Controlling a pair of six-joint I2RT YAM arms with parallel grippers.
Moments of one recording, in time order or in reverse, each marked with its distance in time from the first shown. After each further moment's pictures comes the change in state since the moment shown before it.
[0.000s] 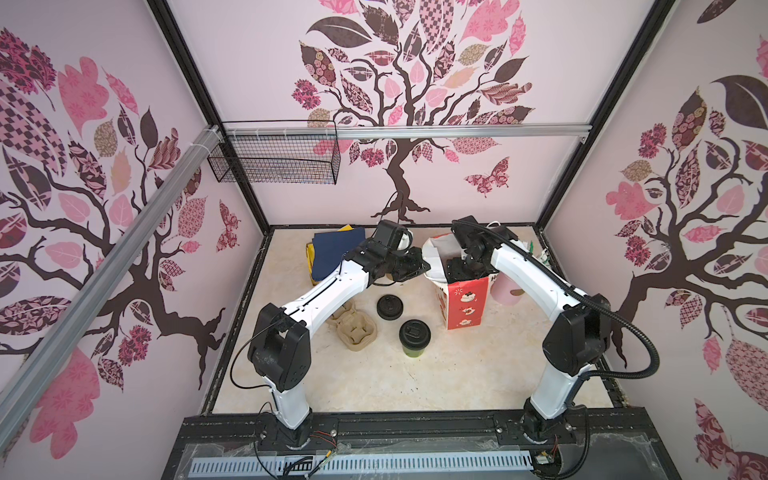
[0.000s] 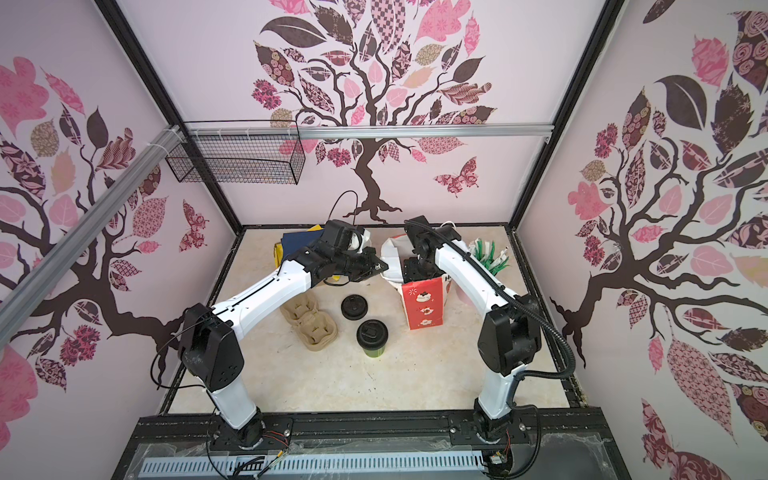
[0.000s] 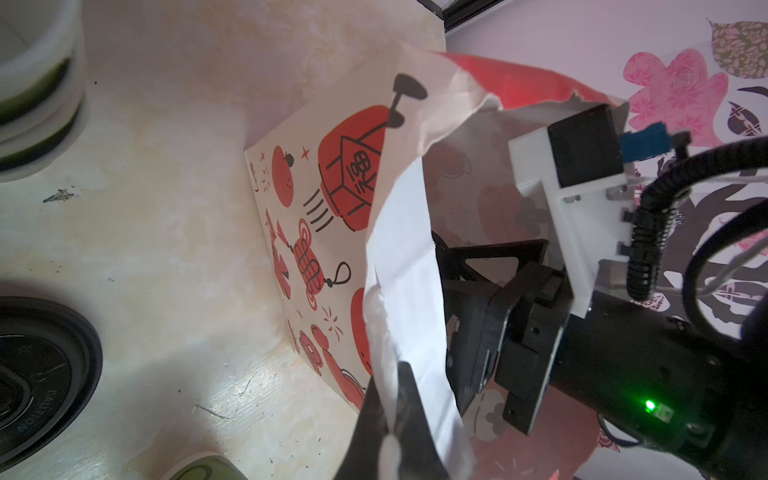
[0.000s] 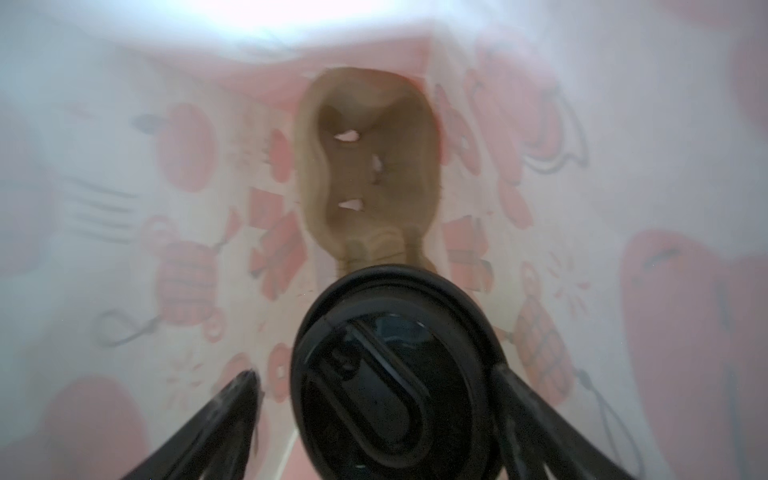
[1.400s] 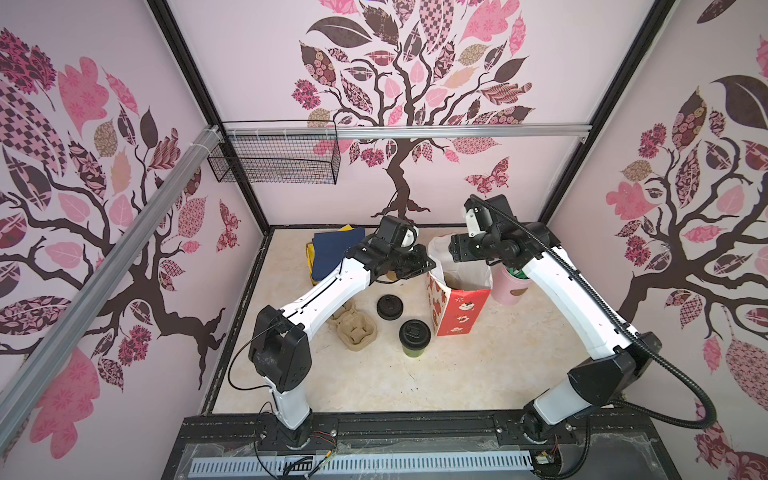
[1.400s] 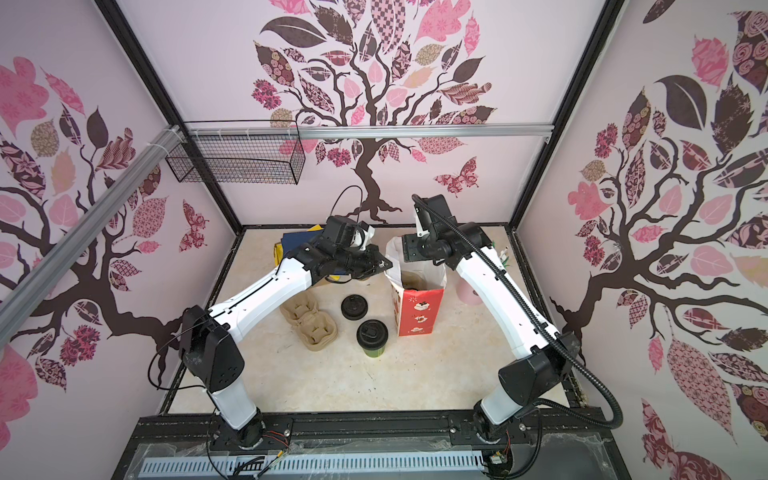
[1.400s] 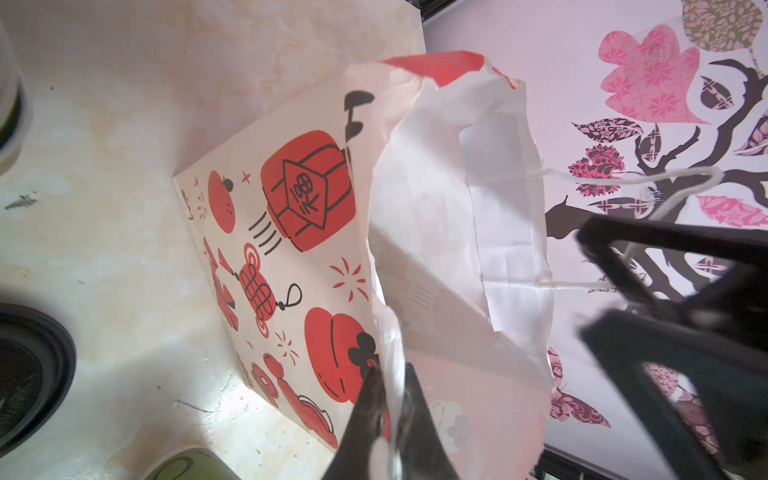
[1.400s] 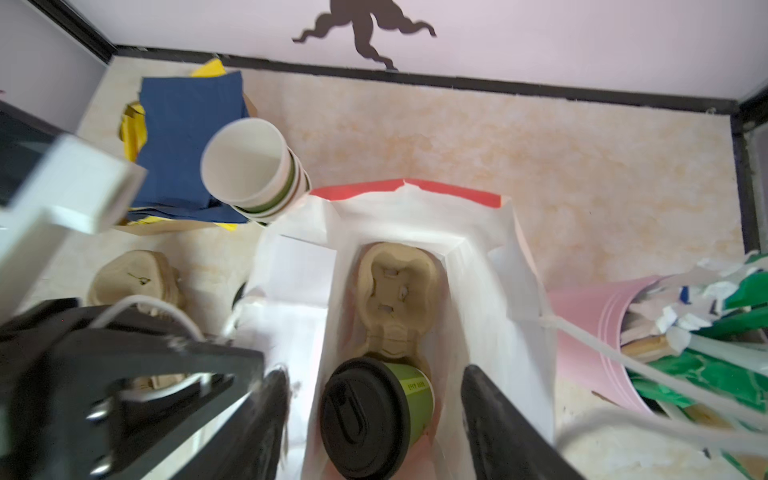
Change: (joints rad) left arm -0.027 0.000 0.066 -0.051 0.006 0.027; right arm 0.055 -0.206 0.148 0.107 -0.050 -0.160
